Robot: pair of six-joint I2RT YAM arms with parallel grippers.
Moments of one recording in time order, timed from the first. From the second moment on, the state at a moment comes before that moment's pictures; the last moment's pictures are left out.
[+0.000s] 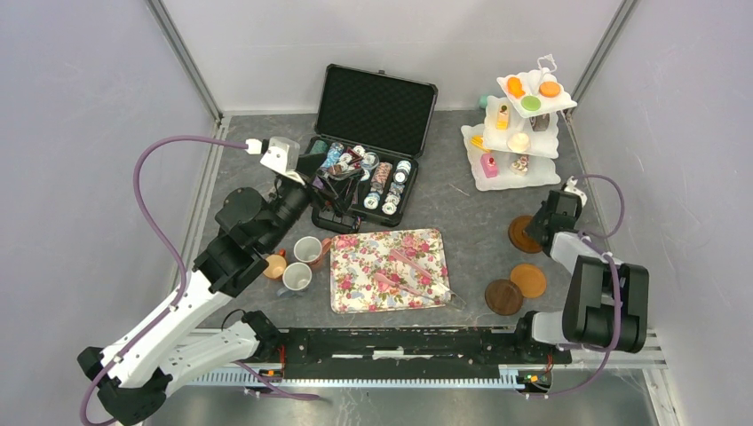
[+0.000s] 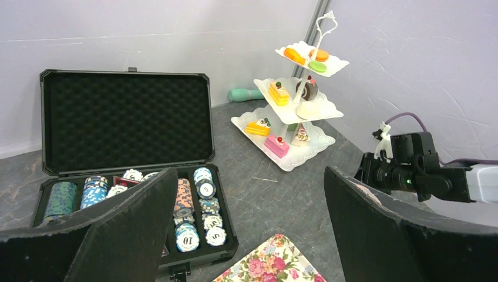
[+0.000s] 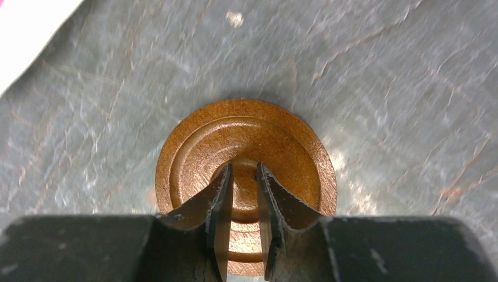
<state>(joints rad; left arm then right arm) -0.77 0.82 0.97 -0.01 -0.17 -0.18 -0.20 1.34 0.52 0.00 0.14 0.38</state>
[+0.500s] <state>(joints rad) -0.77 0.82 0.97 -0.01 -0.17 -0.18 -0.39 1.59 0.71 0.11 0.03 0.34</state>
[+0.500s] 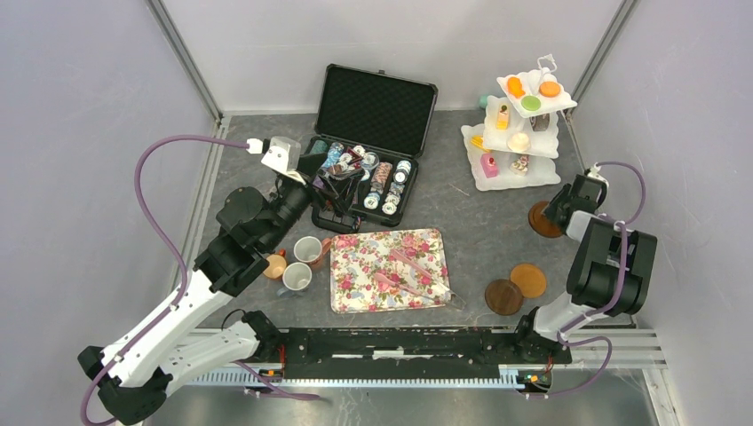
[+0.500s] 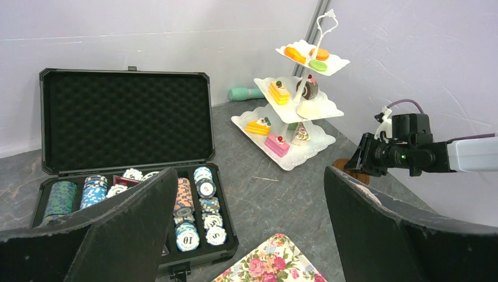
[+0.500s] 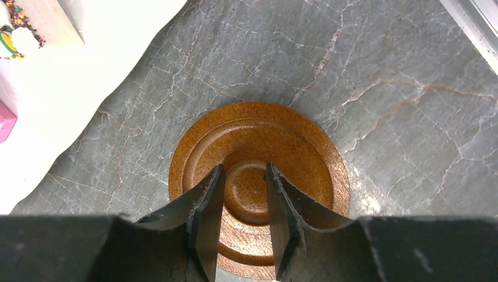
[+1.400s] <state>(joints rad) -0.76 0.80 0.97 -0.01 -0.19 -0.18 0.12 1.09 0.65 0.24 -0.32 0.08</state>
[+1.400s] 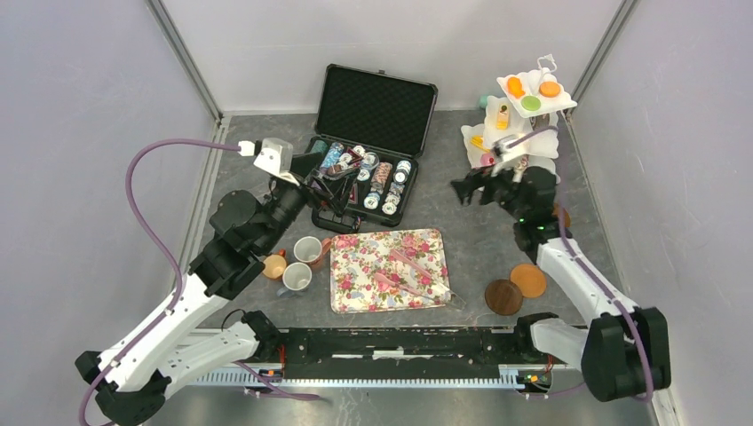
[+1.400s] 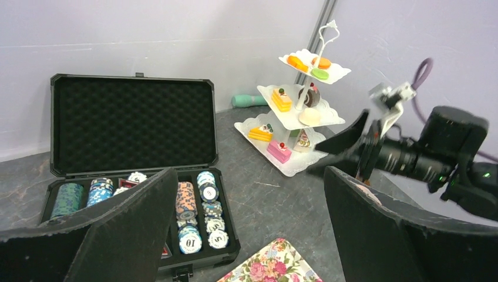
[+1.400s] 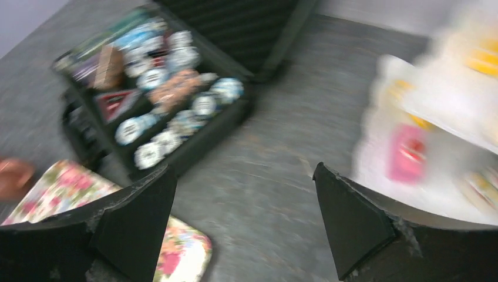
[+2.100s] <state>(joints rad) -0.72 0.73 0.96 0.00 -0.26 -0.18 0.81 1.80 1.07 0.29 -0.68 -0.66</state>
